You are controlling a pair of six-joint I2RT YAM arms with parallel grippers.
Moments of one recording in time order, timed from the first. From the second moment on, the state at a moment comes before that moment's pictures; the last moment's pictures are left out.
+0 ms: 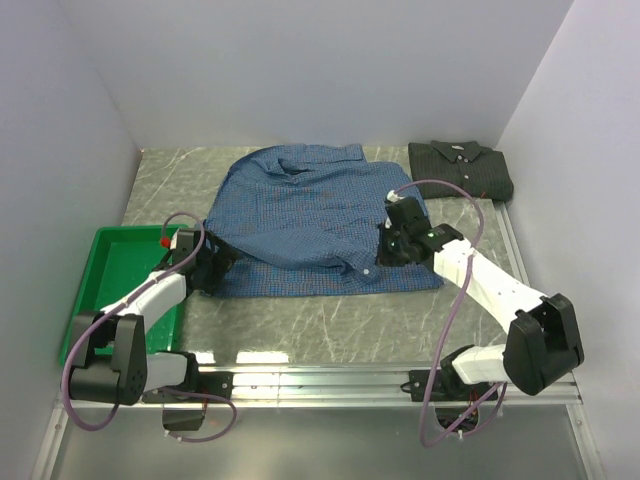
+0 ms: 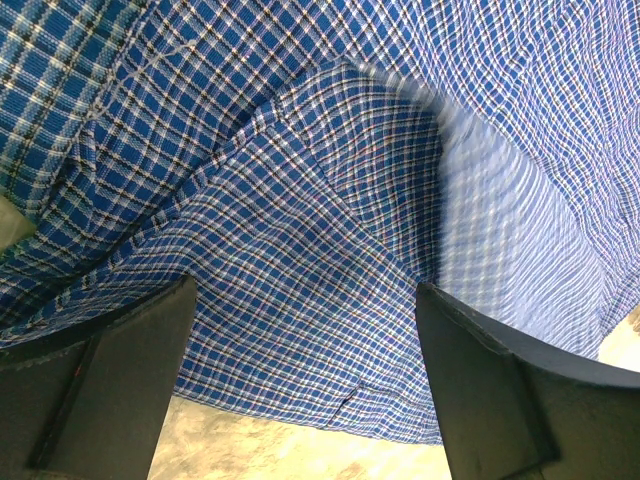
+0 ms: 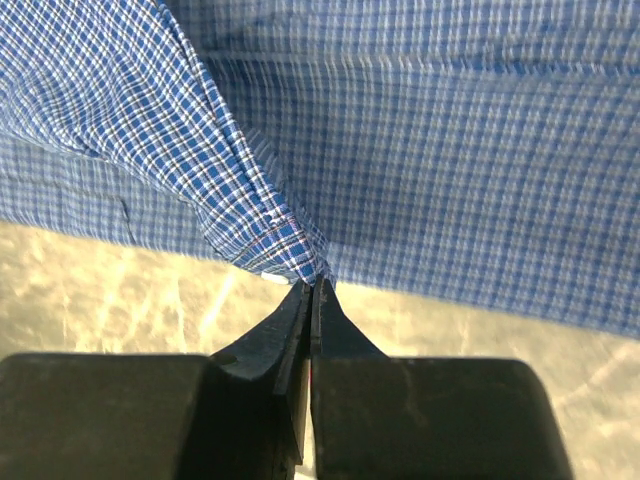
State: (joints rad) left arm -0.11 1.26 0.54 -0.17 0.03 -1.04; right arm 0.48 1.32 0.95 -0.56 0.00 0.45
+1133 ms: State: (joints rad) left arm -0.11 1.23 0.53 -0.18 0.01 -1.04; right arm 0.26 1.34 0.86 -0.37 -0.05 0.55
